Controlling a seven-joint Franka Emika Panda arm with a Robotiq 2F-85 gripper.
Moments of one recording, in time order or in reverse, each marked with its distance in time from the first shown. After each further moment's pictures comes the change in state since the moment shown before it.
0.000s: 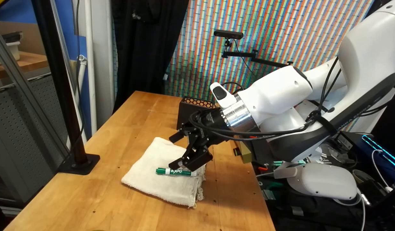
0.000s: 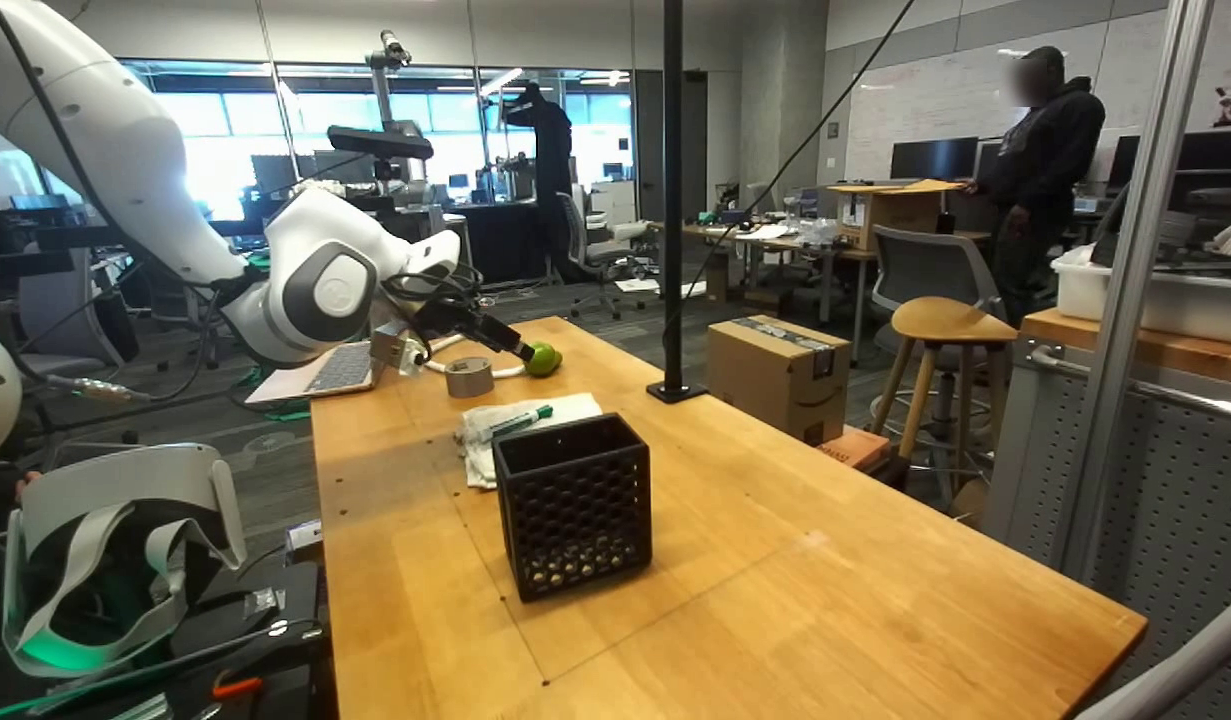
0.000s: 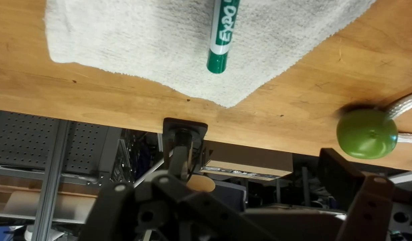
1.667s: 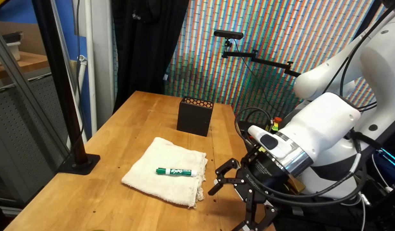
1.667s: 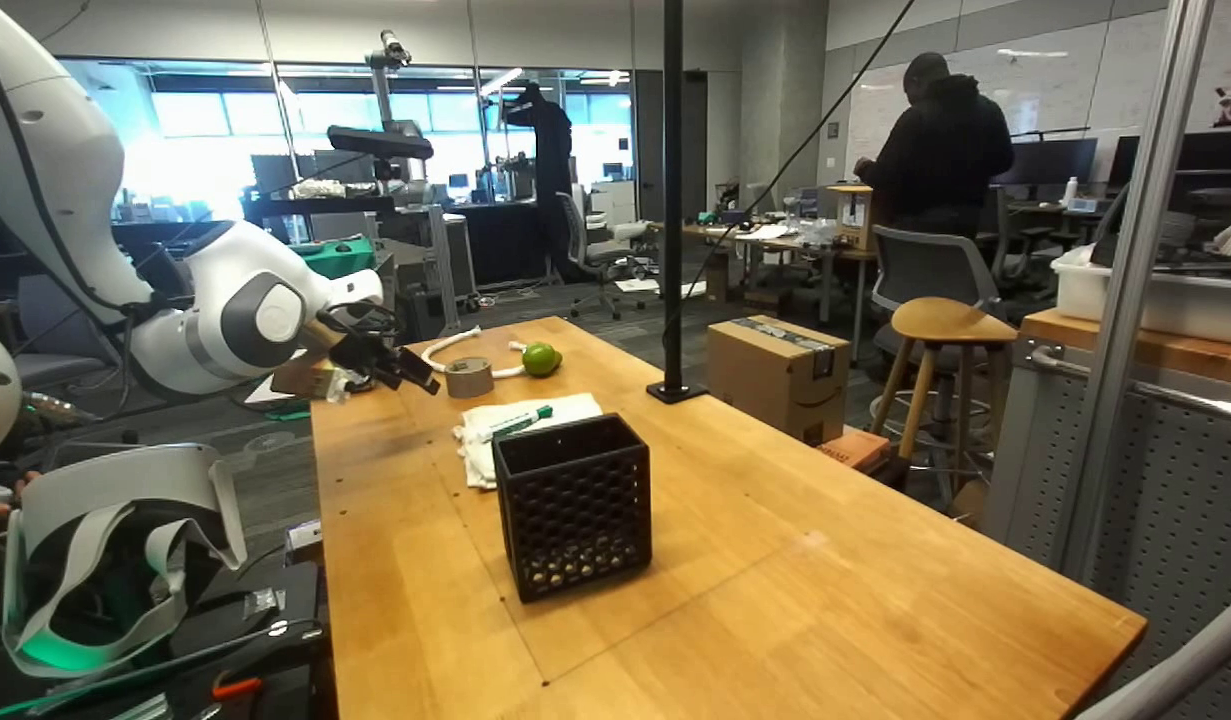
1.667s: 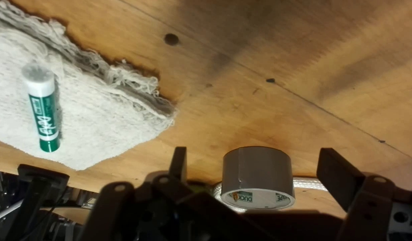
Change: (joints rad) arm 0.074 0.103 0.180 -0.081 -0.164 0.041 -0.003
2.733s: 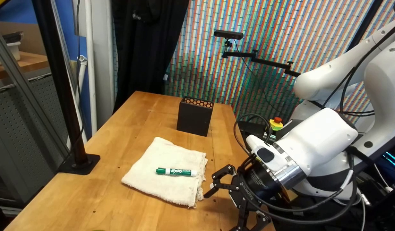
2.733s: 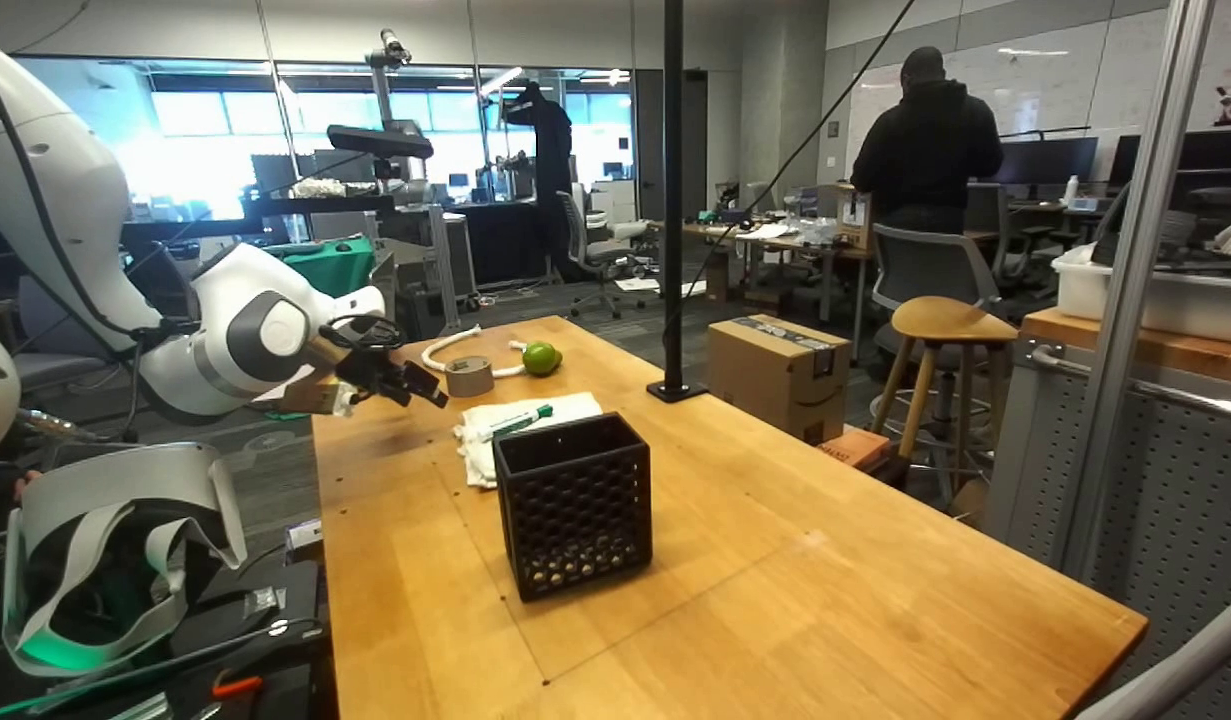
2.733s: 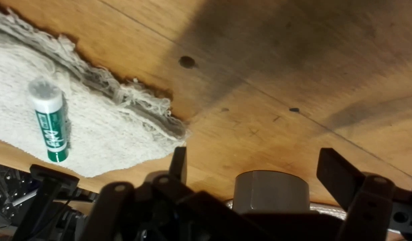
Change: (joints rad) arm -0.008 -0.135 0.029 0.034 0.035 -0.003 0.022
